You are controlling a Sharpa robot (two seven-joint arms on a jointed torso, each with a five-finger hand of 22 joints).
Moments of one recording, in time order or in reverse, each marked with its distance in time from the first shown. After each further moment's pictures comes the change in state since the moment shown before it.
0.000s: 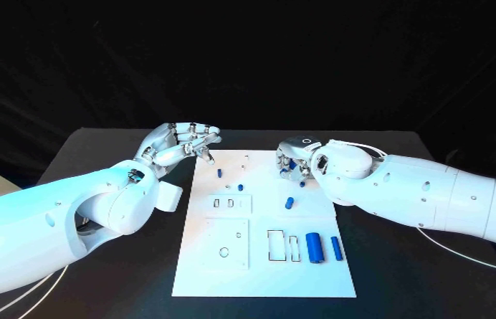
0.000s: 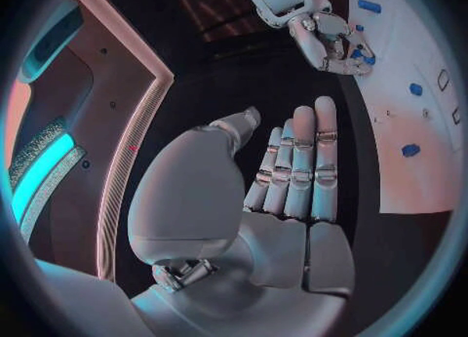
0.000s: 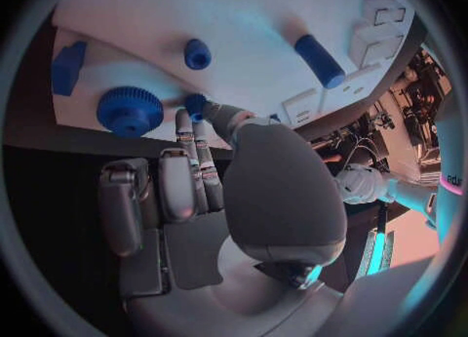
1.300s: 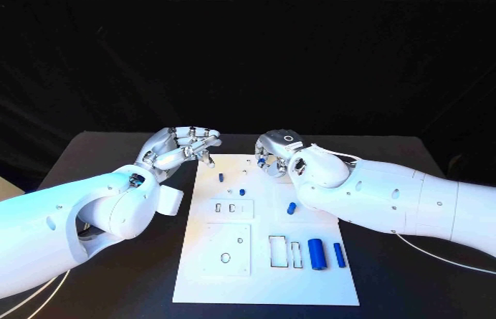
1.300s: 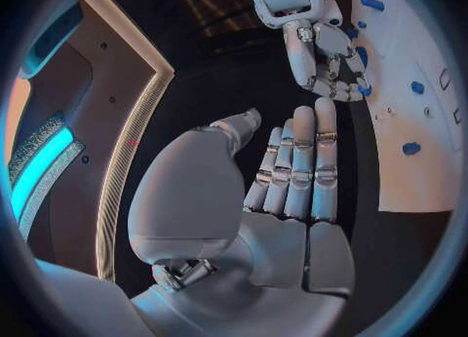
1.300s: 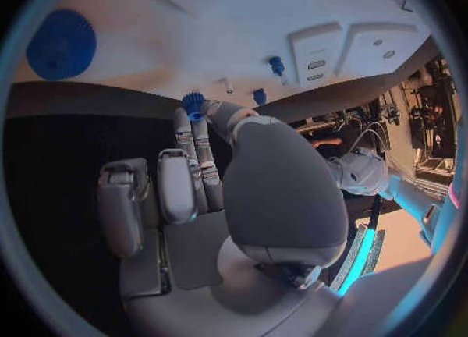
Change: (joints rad) left arm 0.002 0.002 0.000 0.001 0.034 -0.004 0.015; left_hand -0.005 0.005 0.015 0.001 0.000 0.000 0.000 0.000 0.002 0.004 0.004 0.000 0.001 -0.003 0.003 0.004 -0.001 0.000 -0.009 -0.001 0.016 0.009; right arm -0.001 0.128 0.000 -0.031 -0.051 -0.237 -0.107; right_hand -0.006 0.003 -0.007 -0.010 0.078 0.039 0.000 0.027 0.037 0.023 0.023 0.000 0.012 0.000 -0.007 0.000 -0.017 -0.015 0.000 -0.007 0.008 -0.001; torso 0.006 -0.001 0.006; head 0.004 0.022
